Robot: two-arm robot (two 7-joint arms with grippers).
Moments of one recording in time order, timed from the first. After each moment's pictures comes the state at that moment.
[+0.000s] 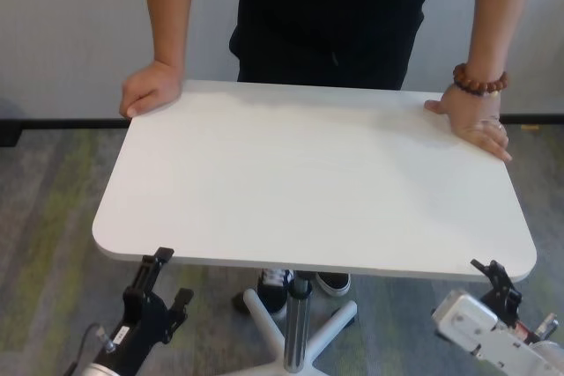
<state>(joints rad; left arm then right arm) 0.08 0.50 0.56 -1.44 0.90 -0.07 0.45 -0.16 0.72 -0.47 -1.78 -0.20 0.29 -0.08</state>
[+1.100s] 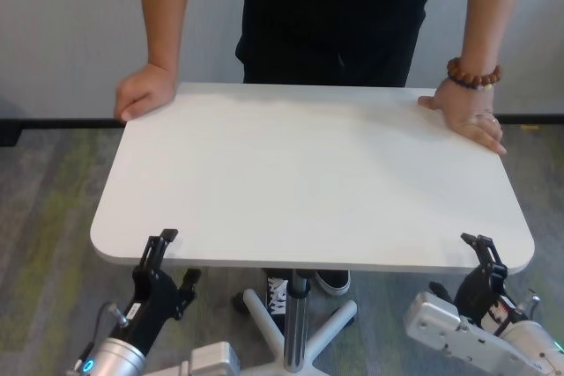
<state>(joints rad) 0.01 0.38 0.52 -1.33 0.90 -0.10 0.43 -0.05 0.65 -0.54 -1.64 -0.46 0.27 -0.14</state>
